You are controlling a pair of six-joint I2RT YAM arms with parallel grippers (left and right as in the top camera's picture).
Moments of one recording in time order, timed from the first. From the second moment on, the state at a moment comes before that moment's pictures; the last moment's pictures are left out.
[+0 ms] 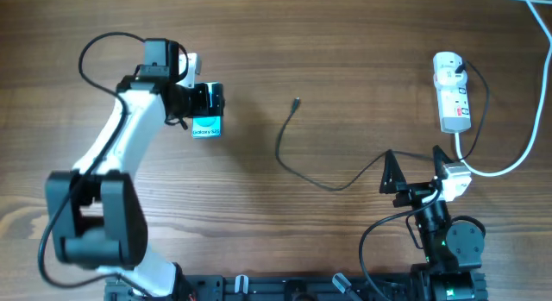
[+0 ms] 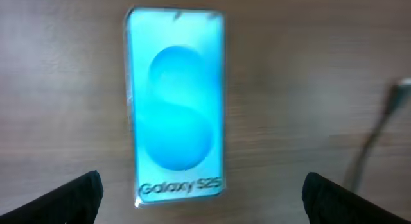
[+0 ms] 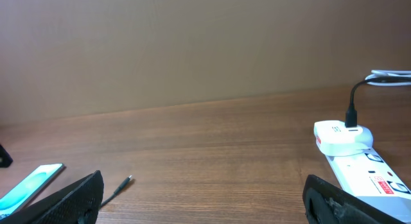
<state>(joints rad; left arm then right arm) -0.05 1.78 1.25 -0.69 0.18 -0.11 0.06 0.01 0.01 0.00 -0.08 0.18</state>
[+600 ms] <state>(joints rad) -0.15 2.11 1.58 -0.95 -0.03 -0.15 0.06 0.01 0.01 0.00 -0.08 0.18</state>
